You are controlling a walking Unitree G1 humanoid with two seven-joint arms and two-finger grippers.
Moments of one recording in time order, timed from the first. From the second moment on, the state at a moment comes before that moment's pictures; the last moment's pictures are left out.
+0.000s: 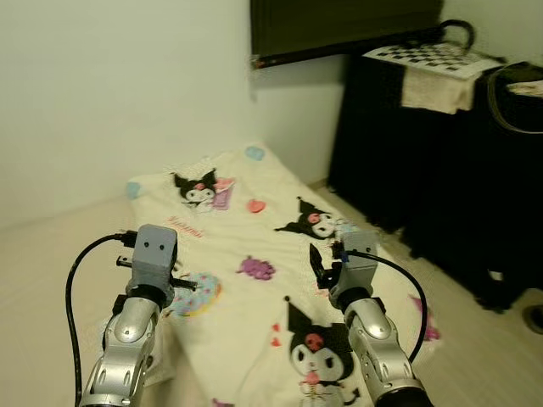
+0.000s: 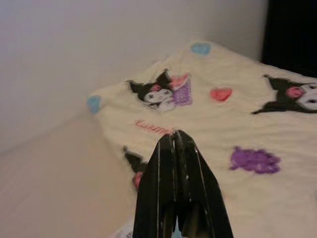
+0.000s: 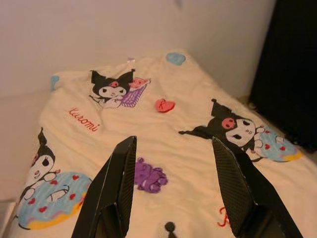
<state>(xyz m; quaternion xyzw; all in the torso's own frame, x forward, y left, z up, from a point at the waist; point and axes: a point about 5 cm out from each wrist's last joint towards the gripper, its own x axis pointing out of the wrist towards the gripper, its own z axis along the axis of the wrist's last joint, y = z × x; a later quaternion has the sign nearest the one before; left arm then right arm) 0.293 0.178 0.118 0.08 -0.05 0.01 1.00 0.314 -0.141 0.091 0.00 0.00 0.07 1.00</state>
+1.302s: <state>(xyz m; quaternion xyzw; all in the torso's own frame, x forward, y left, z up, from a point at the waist) 0.286 0.177 0.120 0.08 -0.06 0.02 0.99 0.314 -0.139 0.093 0.00 0.00 0.08 1.00</state>
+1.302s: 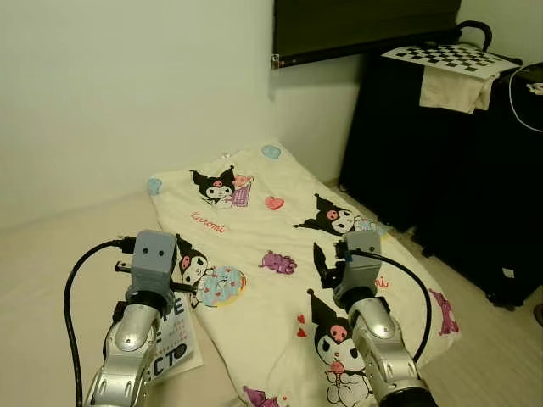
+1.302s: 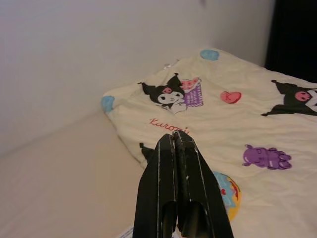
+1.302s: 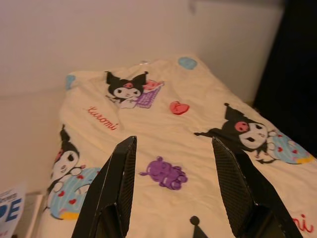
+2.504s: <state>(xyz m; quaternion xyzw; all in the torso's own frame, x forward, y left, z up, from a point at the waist) 0.287 0.175 0.107 0.10 -0.02 -0.01 0.99 0.316 -0.144 0.092 0.01 0.02 0.06 1.00</state>
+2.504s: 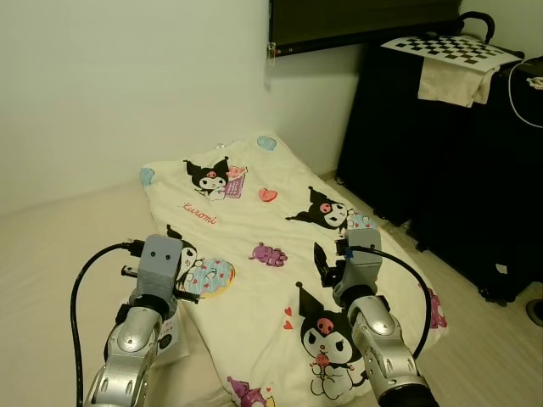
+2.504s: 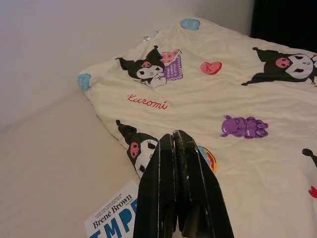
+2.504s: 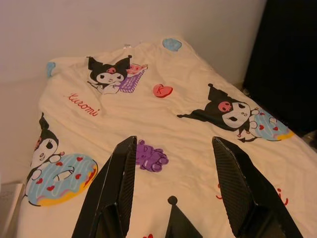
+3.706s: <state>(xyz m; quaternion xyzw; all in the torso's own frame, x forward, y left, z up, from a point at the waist) 0.284 0.170 0.103 0.11 -0.01 -0.04 0.99 0.308 -0.144 0.080 0.02 0.04 0.06 1.00</state>
